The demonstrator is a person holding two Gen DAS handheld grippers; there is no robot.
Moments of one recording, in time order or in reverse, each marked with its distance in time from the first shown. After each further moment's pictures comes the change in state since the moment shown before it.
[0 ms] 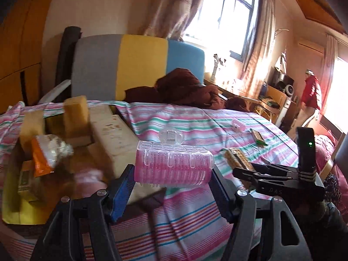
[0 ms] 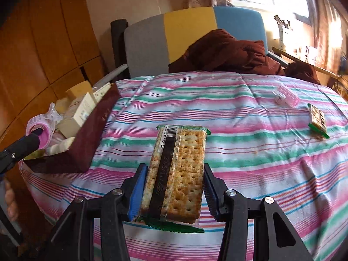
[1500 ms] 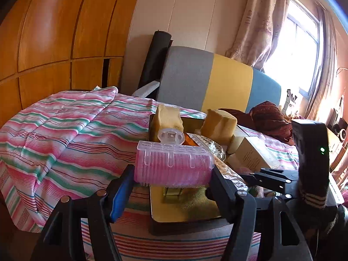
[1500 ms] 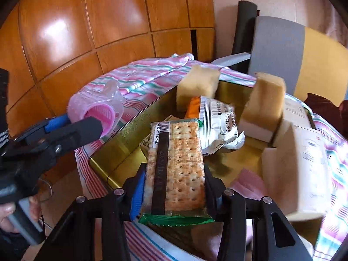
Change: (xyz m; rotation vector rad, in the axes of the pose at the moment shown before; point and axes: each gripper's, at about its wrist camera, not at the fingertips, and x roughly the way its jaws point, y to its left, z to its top) left arm -0.078 0.166 -0.026 -0.233 -0.099 0.360; right arm 0.111 0.296 0.032 -0.484 0.148 0.411
